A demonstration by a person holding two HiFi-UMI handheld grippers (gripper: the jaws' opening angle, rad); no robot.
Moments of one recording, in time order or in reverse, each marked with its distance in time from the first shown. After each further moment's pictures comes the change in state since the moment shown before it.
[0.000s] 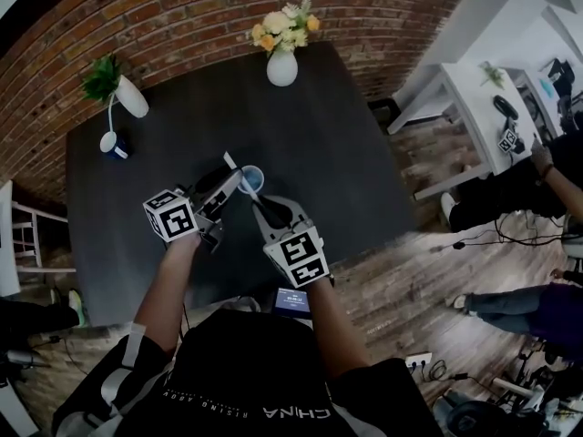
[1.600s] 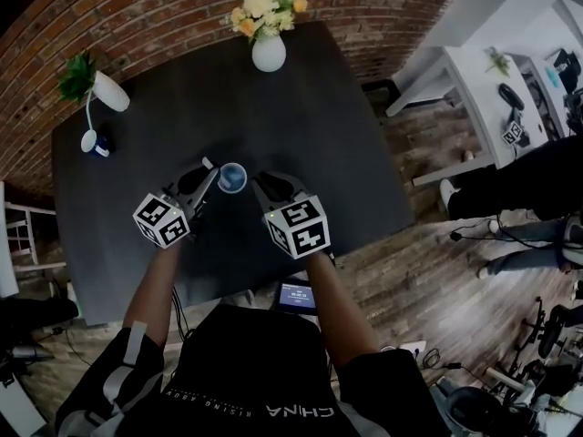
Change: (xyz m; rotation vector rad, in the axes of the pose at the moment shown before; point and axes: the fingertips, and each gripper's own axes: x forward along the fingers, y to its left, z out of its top) left arm 0.013 0.061 -0.028 0.400 0.079 0.120; right arm 0.027 -0.082 -0.024 0.211 0.132 0.001
